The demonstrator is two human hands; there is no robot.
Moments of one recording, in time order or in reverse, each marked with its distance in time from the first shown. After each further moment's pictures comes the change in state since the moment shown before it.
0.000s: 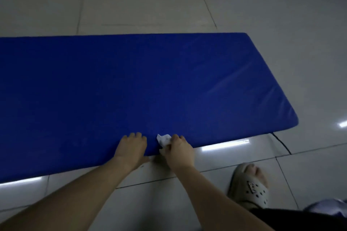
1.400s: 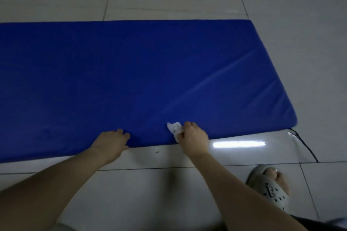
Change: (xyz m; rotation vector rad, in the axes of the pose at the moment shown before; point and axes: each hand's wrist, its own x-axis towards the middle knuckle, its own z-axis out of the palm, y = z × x) left_hand -0.056 -0.094 0.065 -0.097 -0.121 -0.029; right_hand 0.020 0.003 0.009 -0.125 0.106 -0.234
